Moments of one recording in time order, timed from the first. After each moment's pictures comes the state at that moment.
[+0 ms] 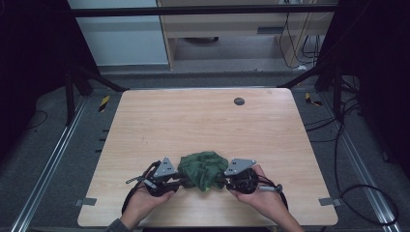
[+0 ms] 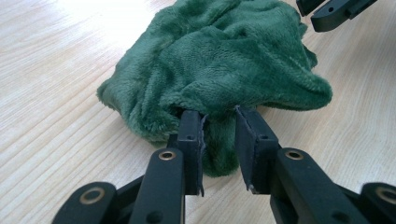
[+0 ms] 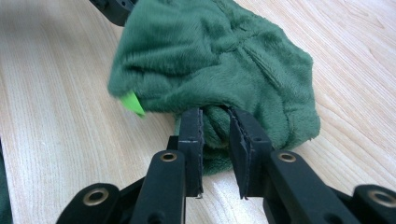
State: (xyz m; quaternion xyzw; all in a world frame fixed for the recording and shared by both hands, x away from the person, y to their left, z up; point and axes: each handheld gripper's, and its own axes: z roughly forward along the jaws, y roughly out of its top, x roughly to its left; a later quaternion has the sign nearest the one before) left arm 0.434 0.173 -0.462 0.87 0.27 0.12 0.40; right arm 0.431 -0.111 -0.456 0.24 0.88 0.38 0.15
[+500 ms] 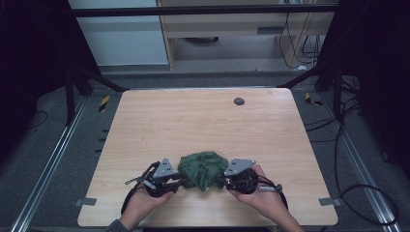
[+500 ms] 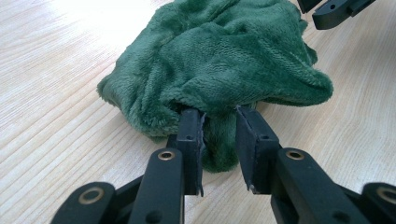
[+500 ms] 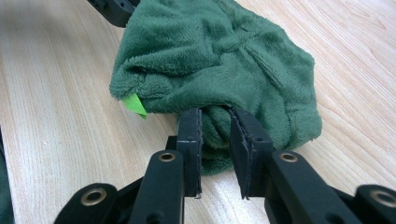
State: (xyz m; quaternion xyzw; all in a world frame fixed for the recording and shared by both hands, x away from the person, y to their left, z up) left arm 0.433 0.175 -0.463 0.87 0.27 0.12 0.40; right arm 0.431 -0.111 -0.456 0.23 0.88 0.38 0.15
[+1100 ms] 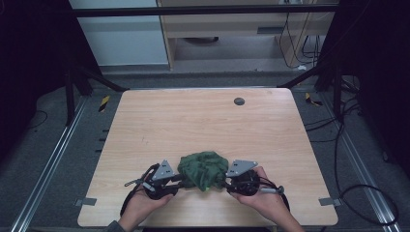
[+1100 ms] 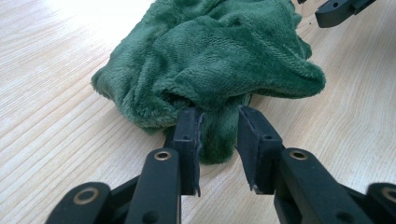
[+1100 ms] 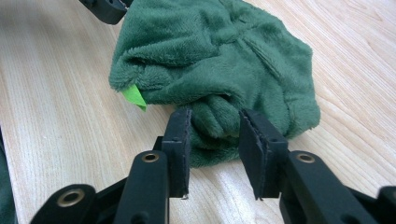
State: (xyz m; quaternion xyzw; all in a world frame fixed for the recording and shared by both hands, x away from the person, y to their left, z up) left arm 0.427 0.176 -0.465 0.87 0.27 0.12 0.40; right arm 0.427 -0.115 -0.457 0.24 0.88 0.38 0.15
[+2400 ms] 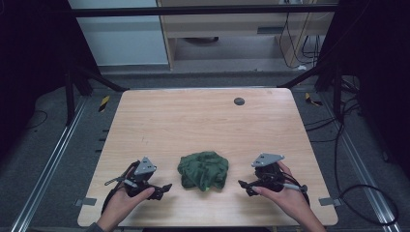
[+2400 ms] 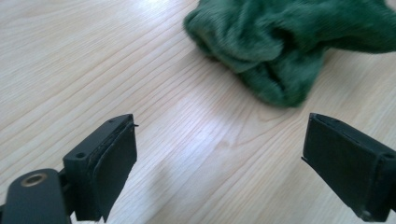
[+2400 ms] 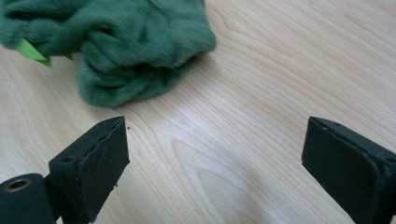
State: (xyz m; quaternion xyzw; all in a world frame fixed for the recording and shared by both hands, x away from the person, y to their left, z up) left arm 0.437 0.231 -0.465 0.86 0.34 0.13 0.36; right arm 0.441 -0.183 -0.463 0.35 0.86 0.35 0.15
